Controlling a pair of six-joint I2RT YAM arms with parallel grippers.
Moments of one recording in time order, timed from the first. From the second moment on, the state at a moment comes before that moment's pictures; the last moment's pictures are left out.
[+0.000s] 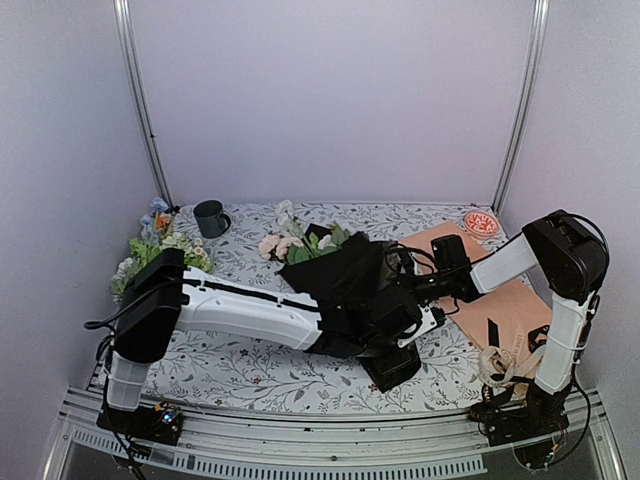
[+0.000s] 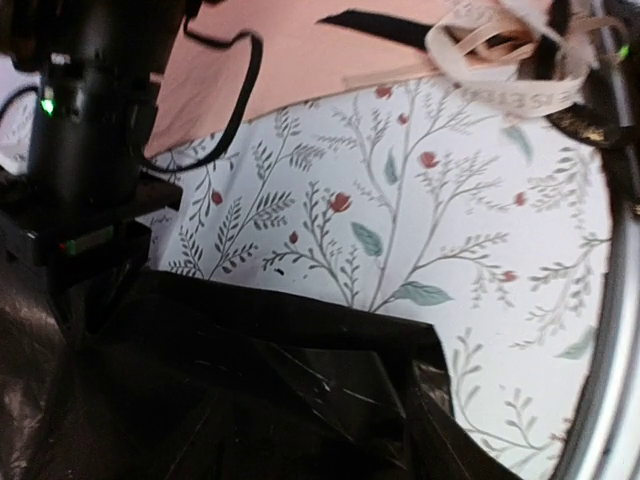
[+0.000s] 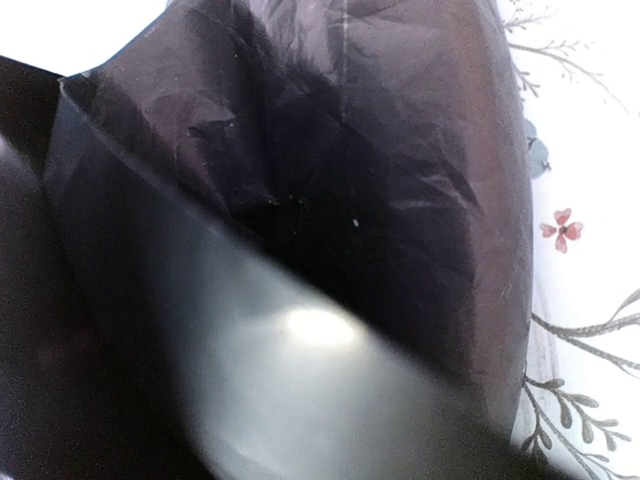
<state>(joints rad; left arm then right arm) -1.33 2.14 1.60 -0.26 -0.23 0.09 0.44 1.94 0.84 0.41 -0.77 0.75</state>
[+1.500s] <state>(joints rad) -1.33 2.14 1.43 -0.28 -0.02 0.14 0.43 1.93 0.85 0.12 -0.90 0.50</state>
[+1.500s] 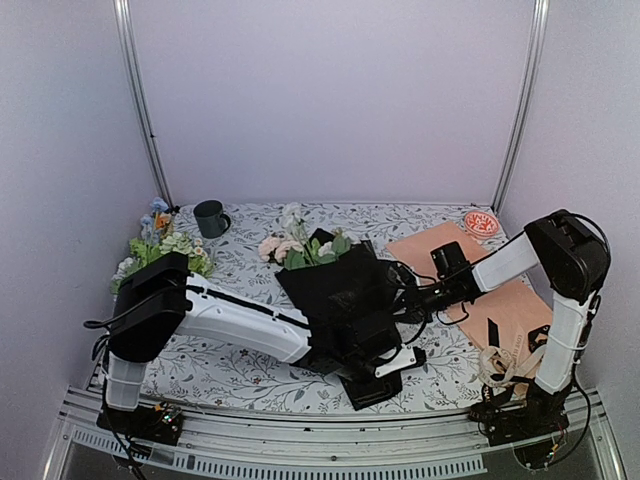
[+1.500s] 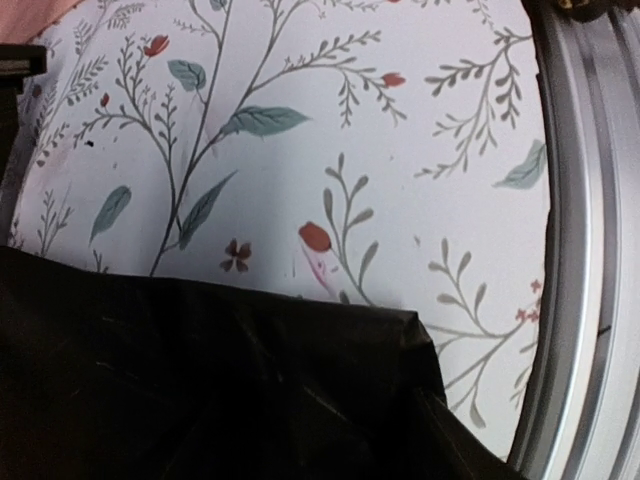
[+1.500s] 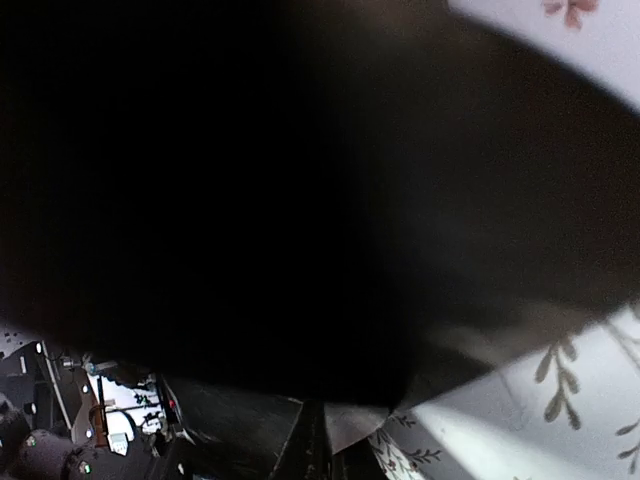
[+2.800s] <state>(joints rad) -1.10 2.05 1.31 -0.18 -0.16 -0.07 0.53 2.05 0.84 0.54 -0.81 0.92</state>
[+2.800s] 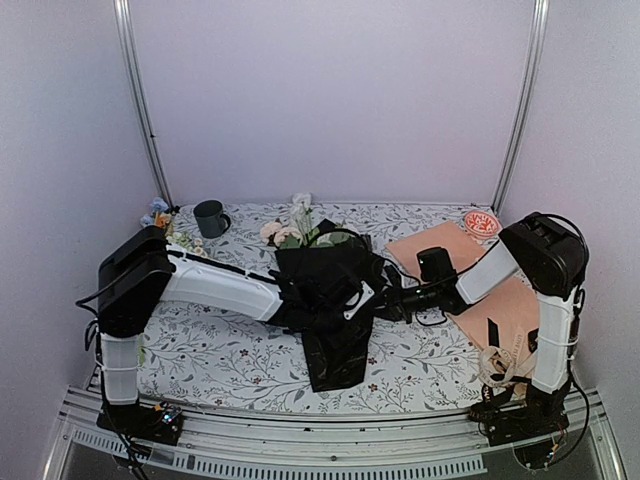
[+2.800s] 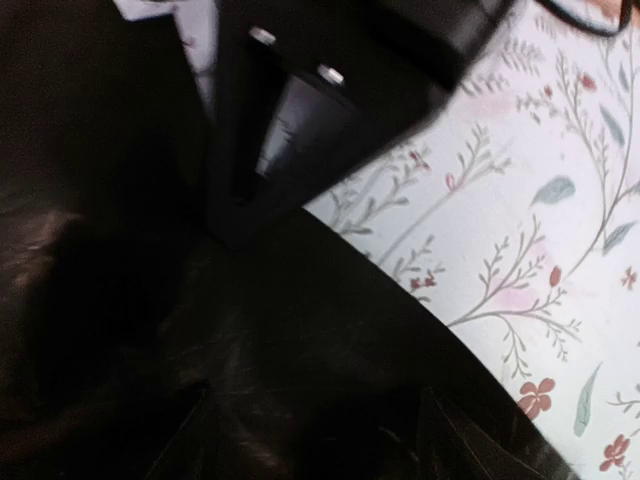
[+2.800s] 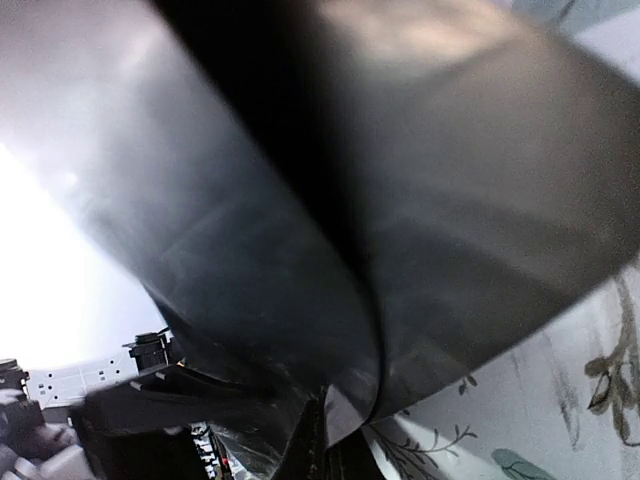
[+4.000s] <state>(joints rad) -1.10 2.08 1.23 -0.04 -0.03 0.00 0.39 1.48 0.85 -1.10 -0.11 0.57</state>
